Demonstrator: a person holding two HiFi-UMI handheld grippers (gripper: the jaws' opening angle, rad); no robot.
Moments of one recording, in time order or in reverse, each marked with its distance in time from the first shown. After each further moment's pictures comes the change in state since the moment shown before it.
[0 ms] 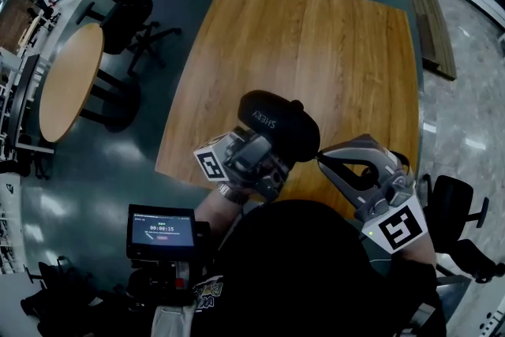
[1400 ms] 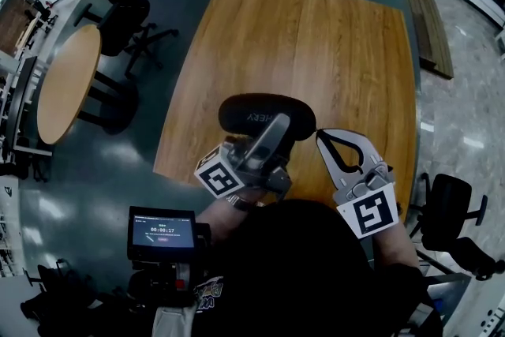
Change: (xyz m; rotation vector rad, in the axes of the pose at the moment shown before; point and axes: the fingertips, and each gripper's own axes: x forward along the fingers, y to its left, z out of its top) left arm -0.020 0.034 0.012 0.306 -0.060 0.379; right arm 0.020 -0.018 -0.058 0.151 0.209 -0.252
